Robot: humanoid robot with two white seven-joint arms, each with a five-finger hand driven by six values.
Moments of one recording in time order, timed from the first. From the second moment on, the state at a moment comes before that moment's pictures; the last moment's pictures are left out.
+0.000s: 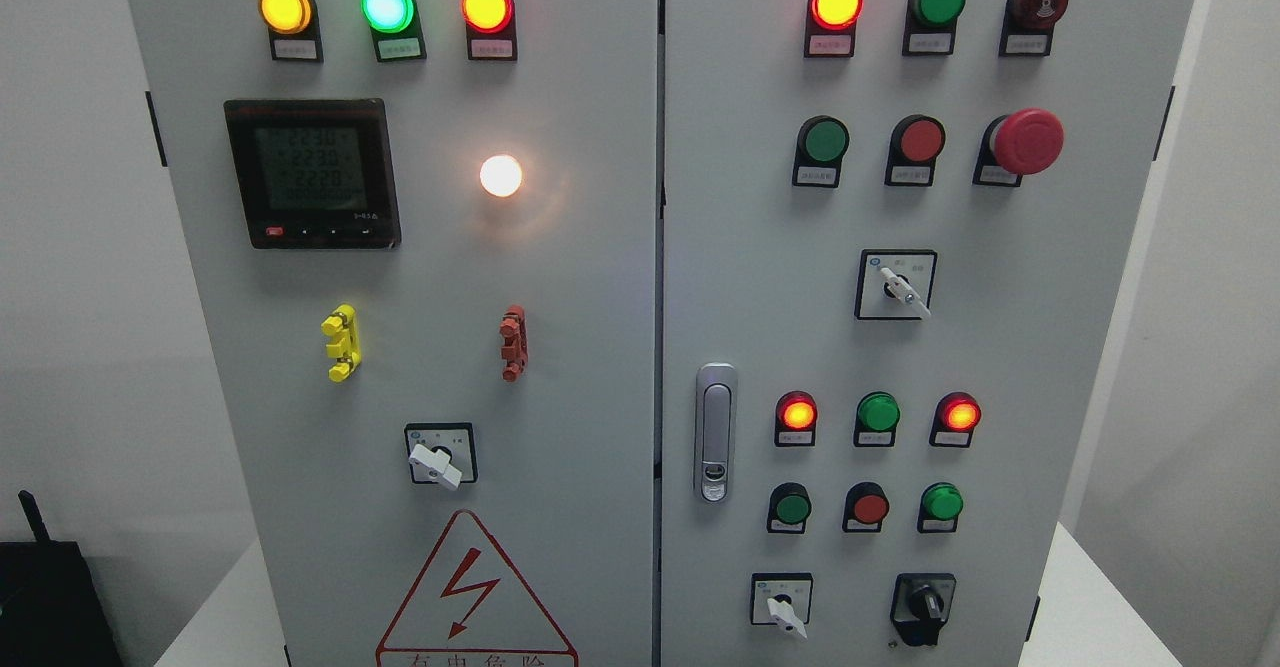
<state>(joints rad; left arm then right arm) 0.13 -0.06 0.04 -0.11 0.00 -0.04 -0.16 0.38 0.00 0.00 -1.75 -0.04 -0.31 -0.08</state>
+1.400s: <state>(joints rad) 0.13 -0.06 0.04 -0.11 0.00 -0.04 -0.16 0.24 0.00 0.00 -1.85 -0.08 -0.15 -0.07</state>
